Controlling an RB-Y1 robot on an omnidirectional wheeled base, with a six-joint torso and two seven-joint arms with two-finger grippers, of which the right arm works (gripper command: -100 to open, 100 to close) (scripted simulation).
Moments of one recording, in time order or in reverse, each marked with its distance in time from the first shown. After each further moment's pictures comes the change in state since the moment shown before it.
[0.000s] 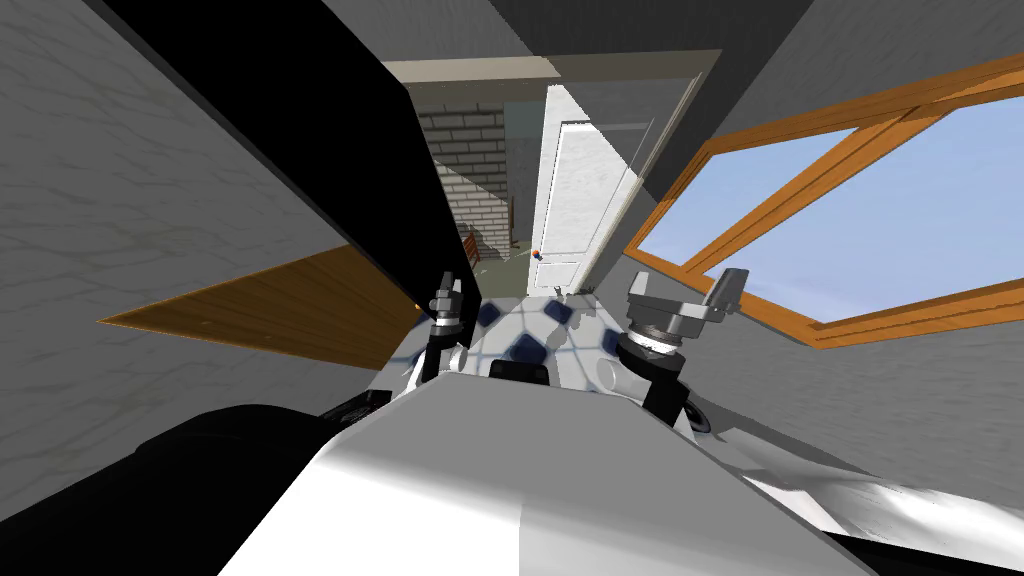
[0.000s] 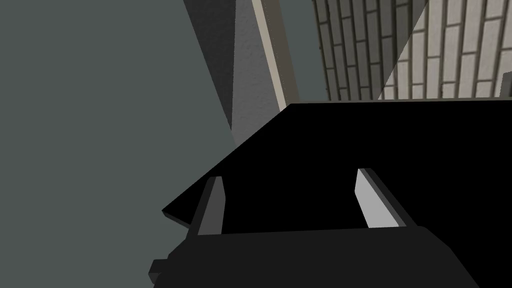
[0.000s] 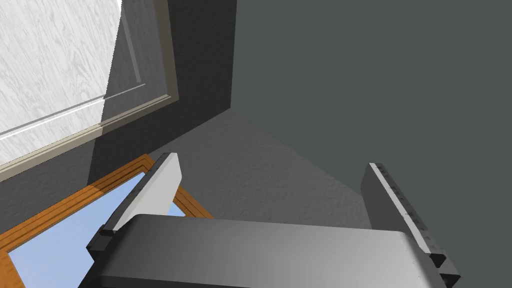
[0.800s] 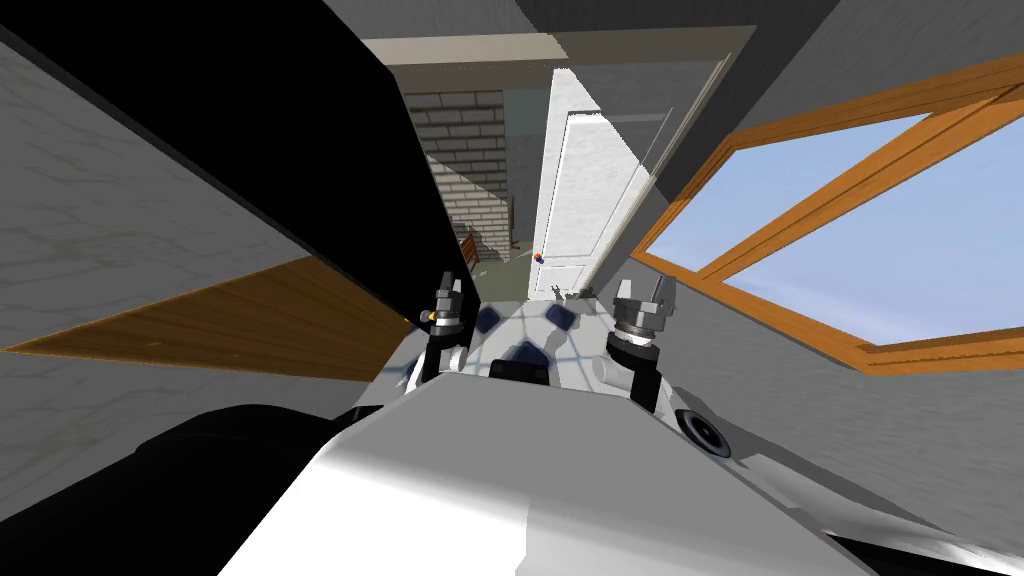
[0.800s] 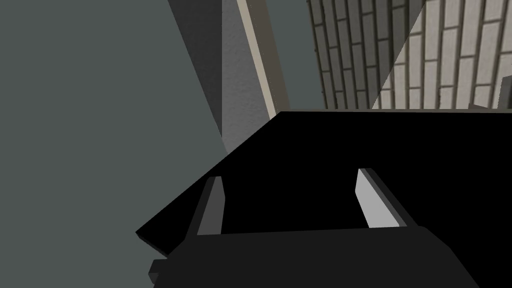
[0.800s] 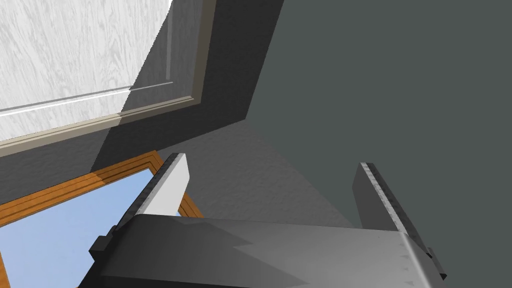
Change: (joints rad) arm -0.055 -0.034 -0.019 0.163 0.053 -0.027 0.117
